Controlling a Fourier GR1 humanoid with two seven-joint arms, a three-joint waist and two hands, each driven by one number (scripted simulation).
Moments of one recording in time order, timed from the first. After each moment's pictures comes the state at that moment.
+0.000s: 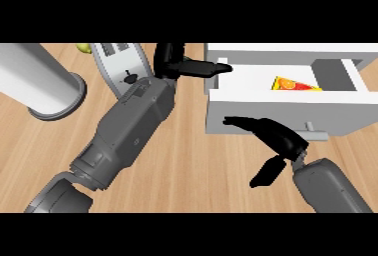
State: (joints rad) left arm -1.15 0.02 -0.23 -0.45 0.67 0.24 -0.56; right arm -0.34 -0.34 0.35 -1.39 0.41 0.41 -0.03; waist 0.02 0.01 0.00
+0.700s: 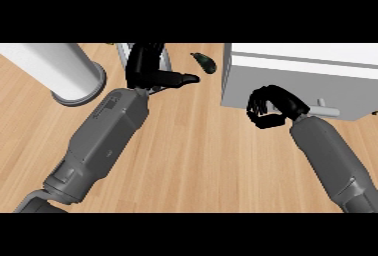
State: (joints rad) left arm -0.96 0.12 -0.24 -0.64 0.68 0.13 -0.52; right arm -0.69 -0.31 0.18 -0.70 0.49 0.20 -0.34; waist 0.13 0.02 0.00
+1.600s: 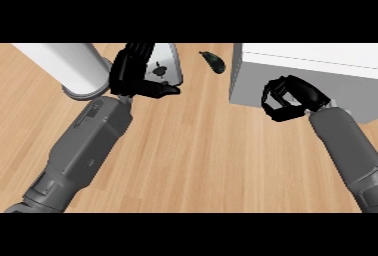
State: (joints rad) left arm -0.85 0.20 -0.26 -0.76 0.69 0.02 -0.48; right arm -0.75 -0.36 0.06 -0.61 0.34 0.39 -0.42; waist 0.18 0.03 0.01
